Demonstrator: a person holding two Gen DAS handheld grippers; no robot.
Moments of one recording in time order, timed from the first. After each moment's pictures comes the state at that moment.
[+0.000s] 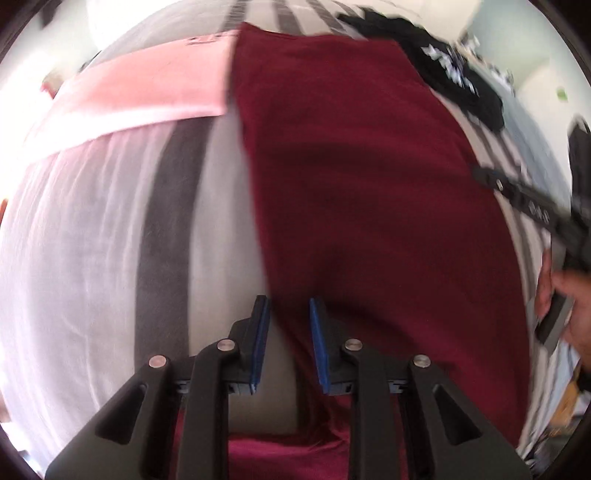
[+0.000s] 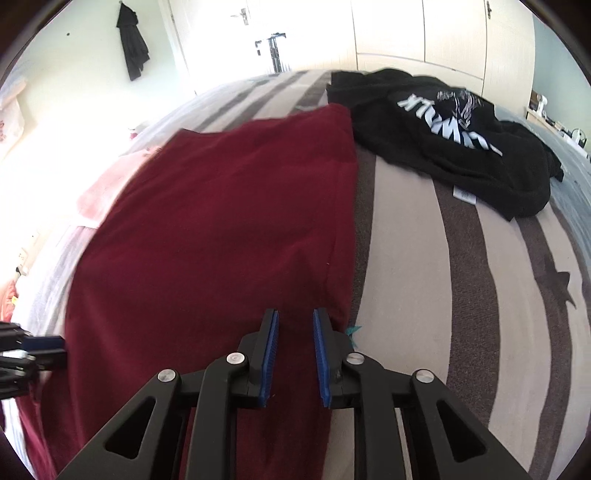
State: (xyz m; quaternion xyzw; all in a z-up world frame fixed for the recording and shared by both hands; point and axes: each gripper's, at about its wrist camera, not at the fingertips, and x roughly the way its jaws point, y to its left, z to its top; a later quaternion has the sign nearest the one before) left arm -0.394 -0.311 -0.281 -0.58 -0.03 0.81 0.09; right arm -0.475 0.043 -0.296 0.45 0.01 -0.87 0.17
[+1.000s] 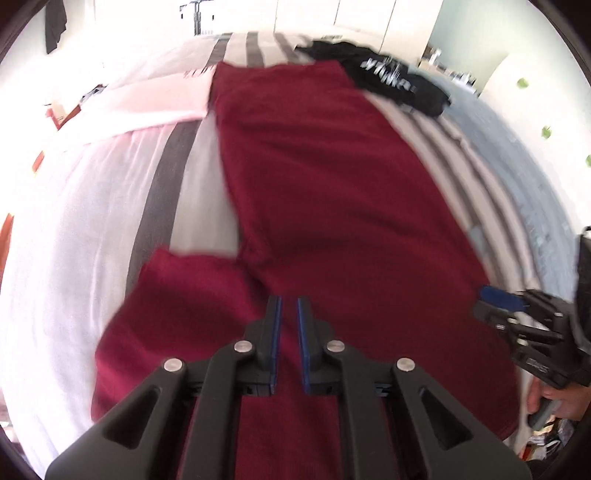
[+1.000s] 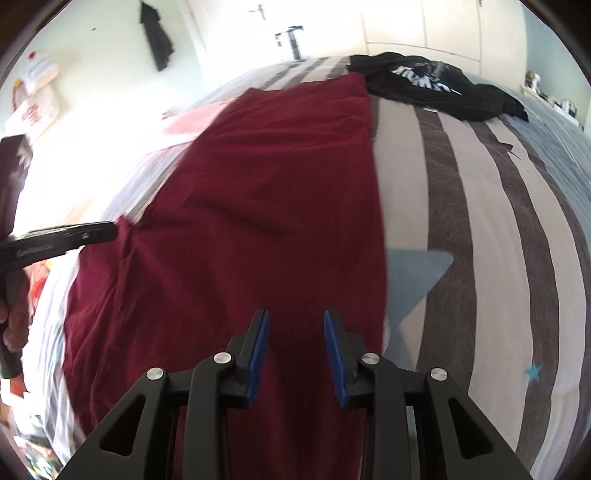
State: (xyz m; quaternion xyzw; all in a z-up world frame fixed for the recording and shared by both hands) left arm -0.247 -0.292 -0.269 -0.53 0.01 0.84 0.11; right arm -0.235 0.052 -0.294 0.48 0.00 -0.85 0.21
